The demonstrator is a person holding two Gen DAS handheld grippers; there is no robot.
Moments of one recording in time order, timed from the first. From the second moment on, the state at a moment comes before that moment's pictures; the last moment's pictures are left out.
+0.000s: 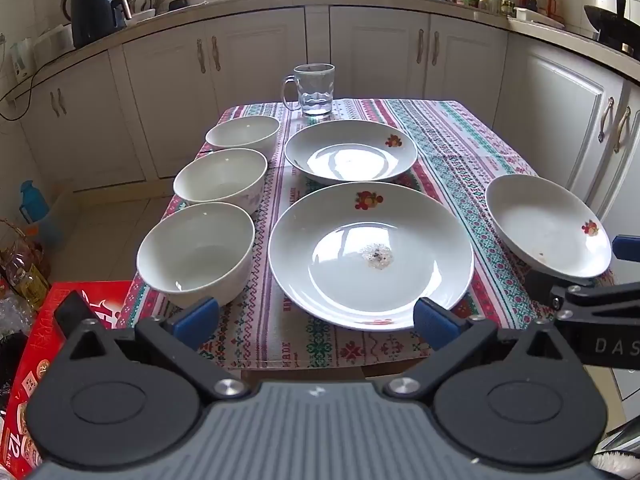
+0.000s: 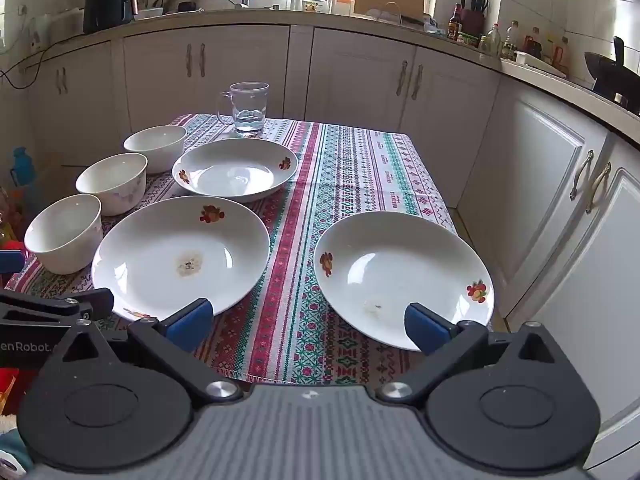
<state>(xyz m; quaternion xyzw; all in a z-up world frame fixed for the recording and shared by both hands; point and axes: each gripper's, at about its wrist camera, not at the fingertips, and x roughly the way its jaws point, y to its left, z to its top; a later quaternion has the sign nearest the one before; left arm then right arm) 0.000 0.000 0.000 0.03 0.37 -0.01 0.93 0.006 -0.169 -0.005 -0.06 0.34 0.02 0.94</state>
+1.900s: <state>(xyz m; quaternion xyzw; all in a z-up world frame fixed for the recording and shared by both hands) -0.001 0.008 0.002 0.03 0.36 -0.01 0.93 0.003 -0.164 -0.002 -0.07 0.34 0.03 0.94</state>
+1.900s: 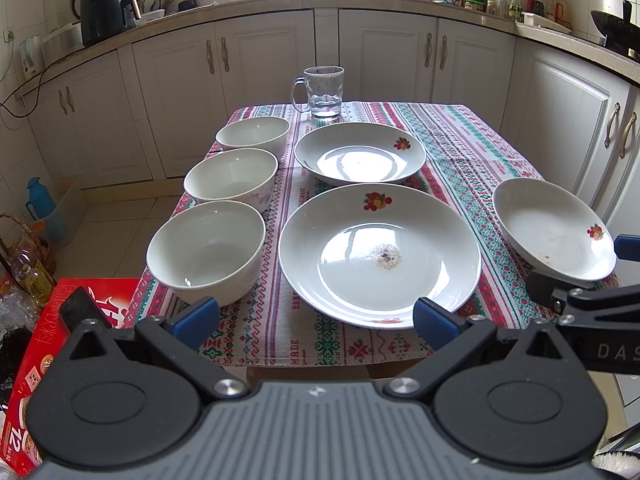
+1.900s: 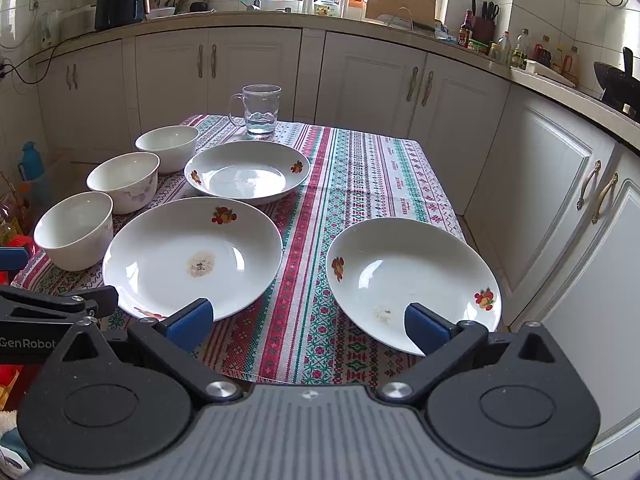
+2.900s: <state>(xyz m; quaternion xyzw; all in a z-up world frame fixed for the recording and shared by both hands) 0.000 0.006 0.004 0.03 0.36 -0.01 0.93 0.005 -0.164 -0.001 -0.07 0.34 0.03 0.94</state>
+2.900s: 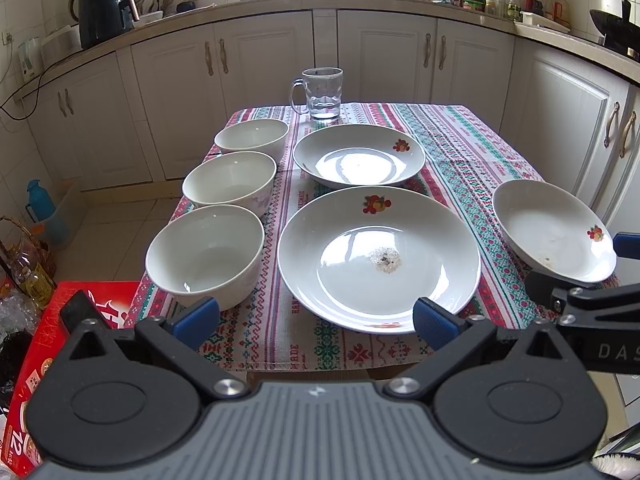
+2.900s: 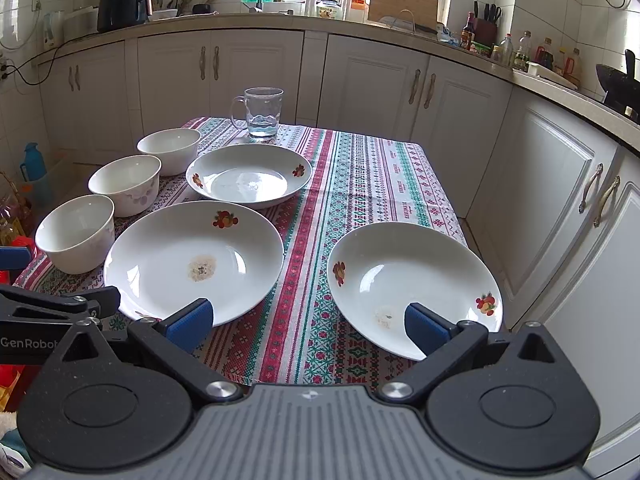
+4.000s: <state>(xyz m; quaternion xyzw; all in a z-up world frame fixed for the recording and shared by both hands) 0.046 -0.019 0.029 0.06 0.32 -0.11 0.94 0.027 -0.202 0.002 -0.05 0.30 0.04 0.95</state>
